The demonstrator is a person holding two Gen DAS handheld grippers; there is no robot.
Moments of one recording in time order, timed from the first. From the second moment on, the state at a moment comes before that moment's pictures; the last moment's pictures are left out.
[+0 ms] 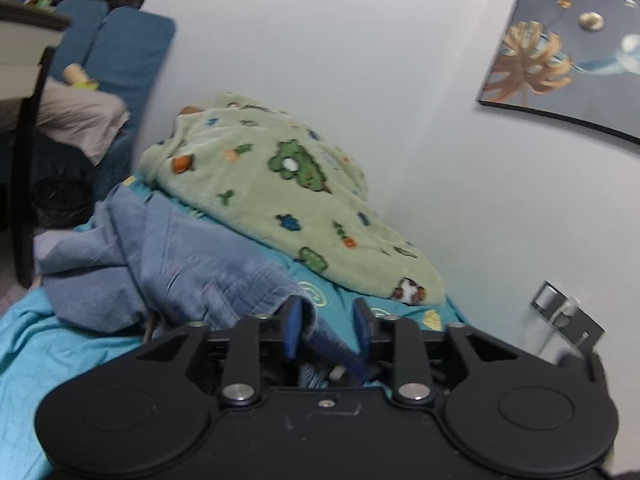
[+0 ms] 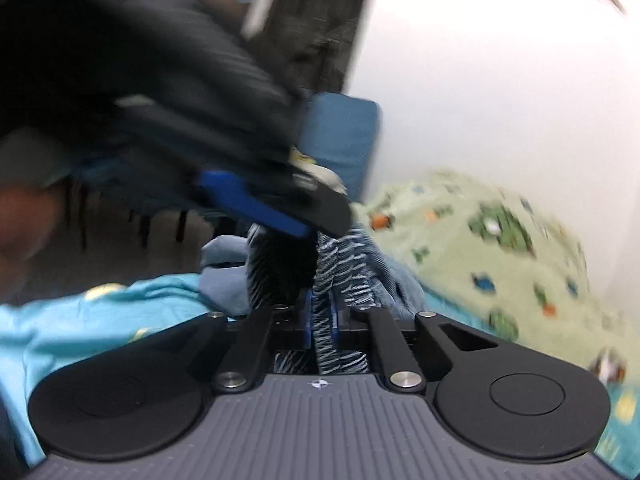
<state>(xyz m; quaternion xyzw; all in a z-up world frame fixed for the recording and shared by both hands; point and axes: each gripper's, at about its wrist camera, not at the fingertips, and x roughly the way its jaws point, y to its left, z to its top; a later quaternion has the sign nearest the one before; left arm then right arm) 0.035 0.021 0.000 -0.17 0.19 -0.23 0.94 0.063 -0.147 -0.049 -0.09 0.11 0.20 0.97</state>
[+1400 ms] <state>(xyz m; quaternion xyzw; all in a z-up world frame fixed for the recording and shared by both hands) 0.086 0.030 -0.056 -0.16 0.32 -0.05 0.93 0.118 -0.214 -0.070 0.27 0.29 0.22 0.89</state>
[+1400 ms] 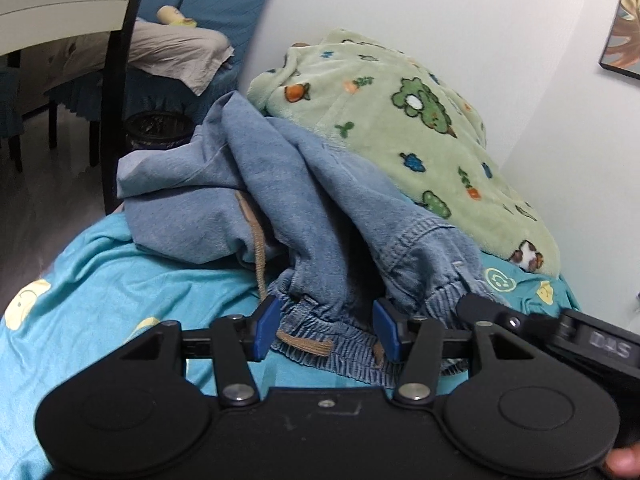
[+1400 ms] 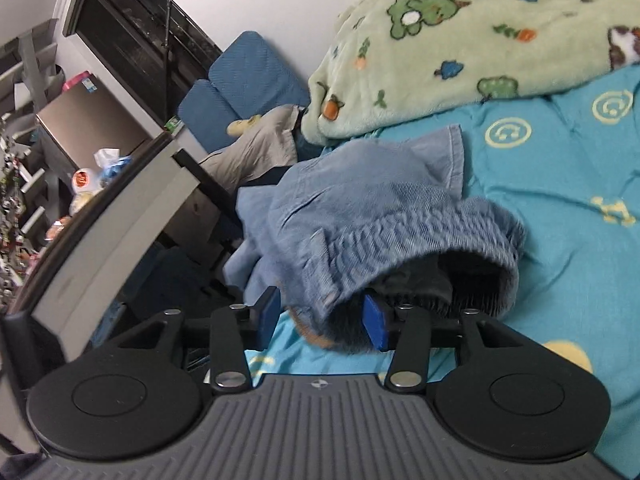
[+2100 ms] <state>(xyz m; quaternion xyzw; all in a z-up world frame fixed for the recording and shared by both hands) 0.143 0.030 -0.108 -0.20 0.37 -0.06 0.90 0.151 -0.356 -0.133 0.49 0.23 -0.01 0.84</state>
